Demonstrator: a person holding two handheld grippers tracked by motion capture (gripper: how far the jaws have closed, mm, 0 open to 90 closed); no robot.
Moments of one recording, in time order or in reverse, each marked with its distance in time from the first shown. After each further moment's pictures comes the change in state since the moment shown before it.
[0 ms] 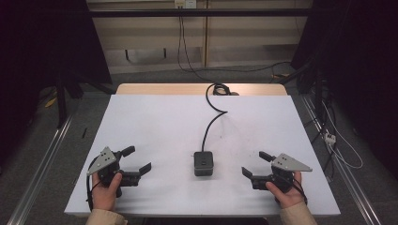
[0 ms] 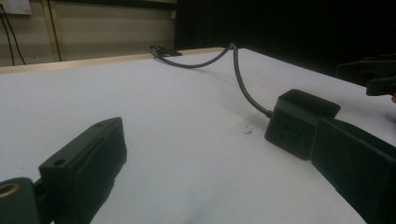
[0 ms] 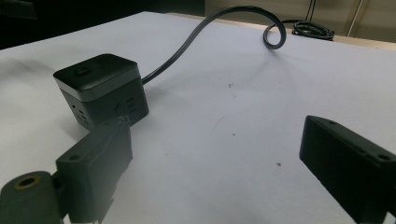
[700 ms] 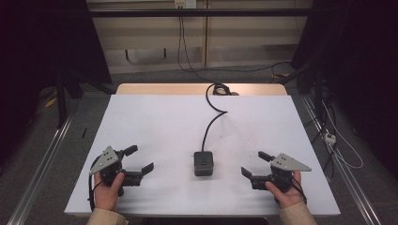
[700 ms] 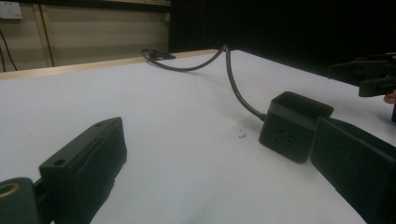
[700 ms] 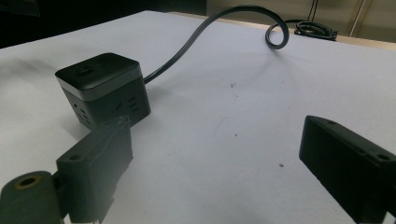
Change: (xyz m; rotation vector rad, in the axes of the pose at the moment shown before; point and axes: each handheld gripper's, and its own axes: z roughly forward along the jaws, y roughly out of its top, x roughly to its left) left arm -0.004 0.003 0.006 -0.011 -0.027 0.016; right arm 0.001 0.001 0.002 0.003 0.009 -0.006
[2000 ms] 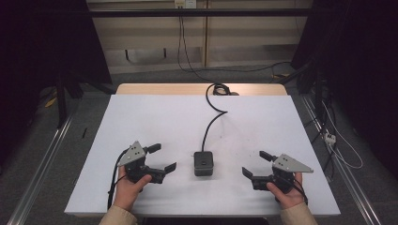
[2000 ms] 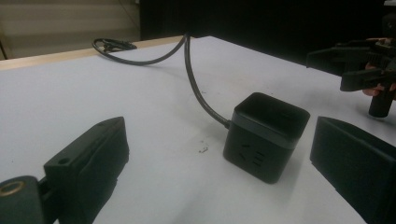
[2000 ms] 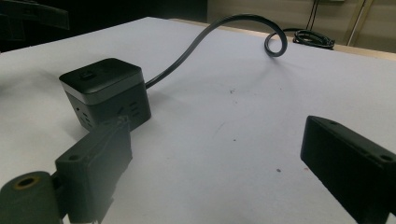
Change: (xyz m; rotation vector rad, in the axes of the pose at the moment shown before) left arm -0.029 0.010 0.054 0.077 -0.093 0.020; right arm 0.000 0.000 -0.003 -0.028 -0.001 -0.012
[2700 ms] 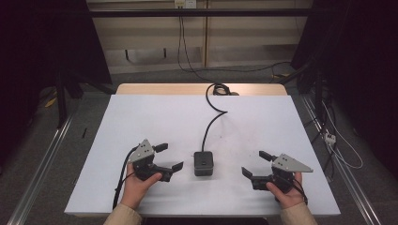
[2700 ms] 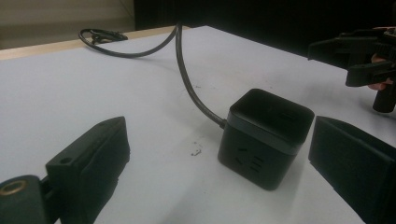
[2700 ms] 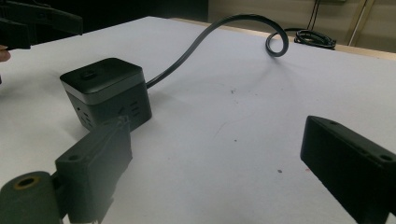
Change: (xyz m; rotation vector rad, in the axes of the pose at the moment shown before) left arm -0.004 0.003 0.021 0.043 -0.026 -0.002; right arm 0.000 0.000 0.001 0.003 0.003 -0.001
